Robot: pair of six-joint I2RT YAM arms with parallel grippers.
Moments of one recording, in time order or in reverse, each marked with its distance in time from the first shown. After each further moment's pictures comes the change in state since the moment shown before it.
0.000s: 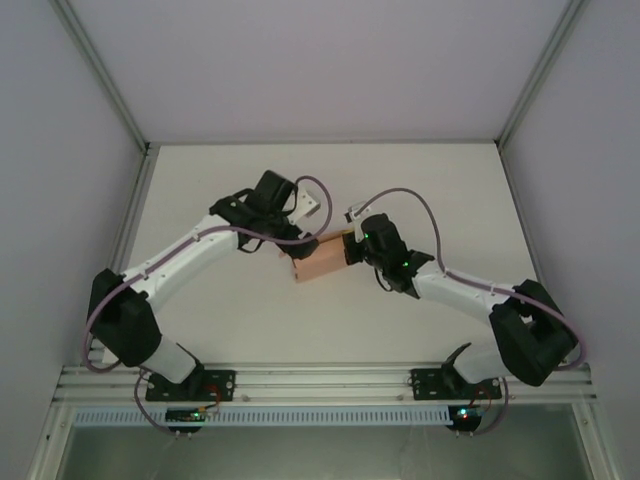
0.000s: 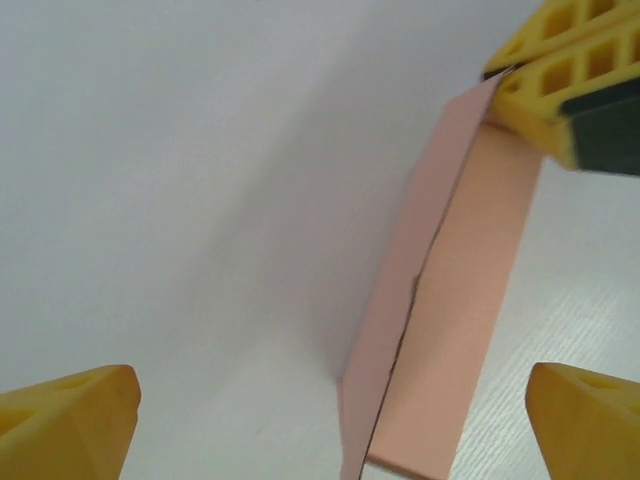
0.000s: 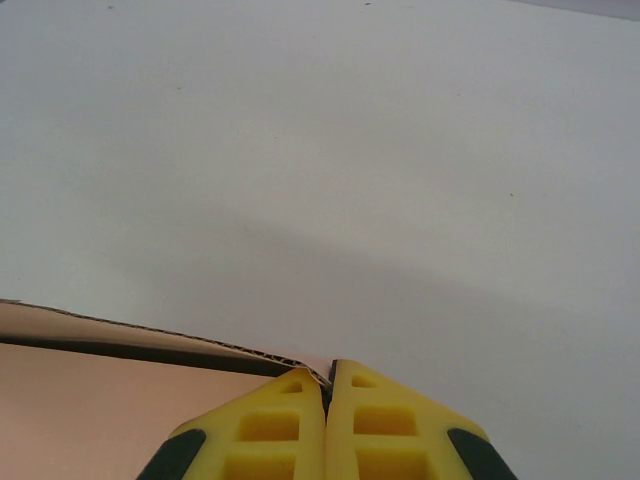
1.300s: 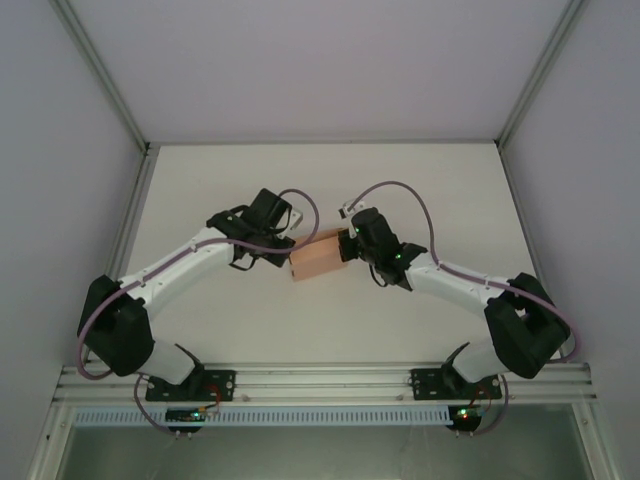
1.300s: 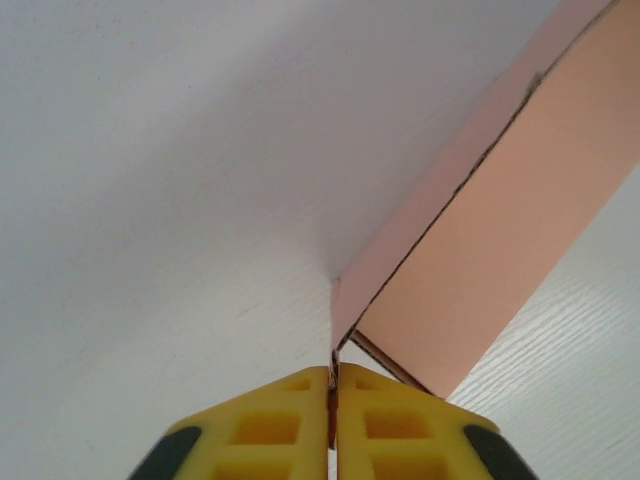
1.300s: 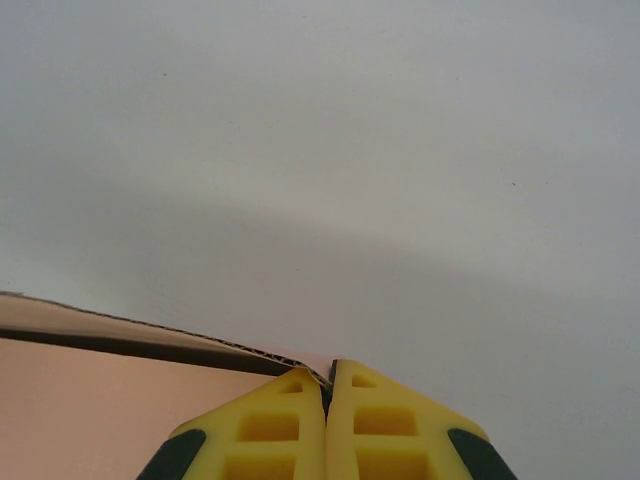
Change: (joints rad) left arm 0.003 -0.056 -0.138 -0.019 -0.051 -0.200; right arm 0.023 0.045 0.089 -0.105 0.029 0.024
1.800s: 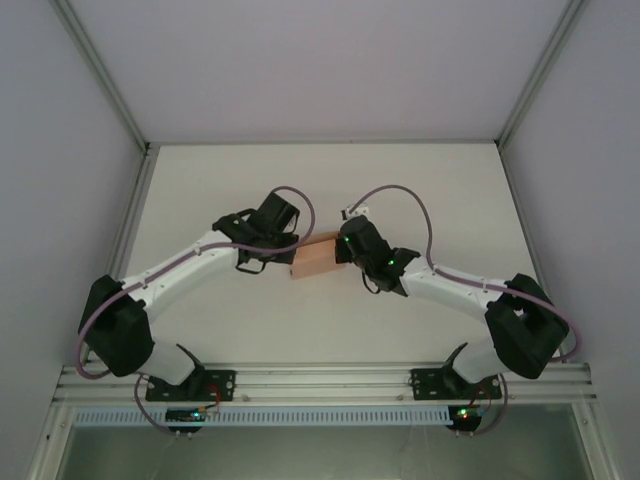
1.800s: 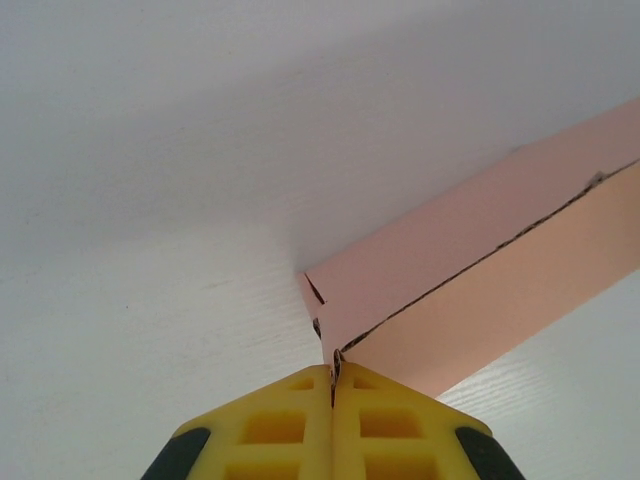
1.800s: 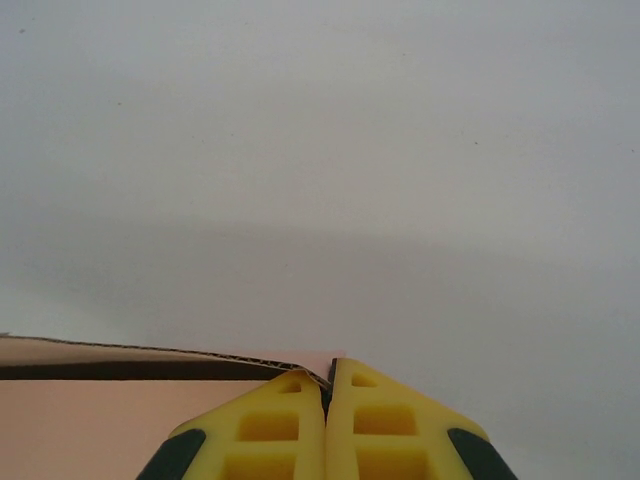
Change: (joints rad) left arm -0.068 0.002 -0.003 0.011 -0.100 -0.397; right arm 0.085 0.000 0.010 -0.057 0.182 0.238
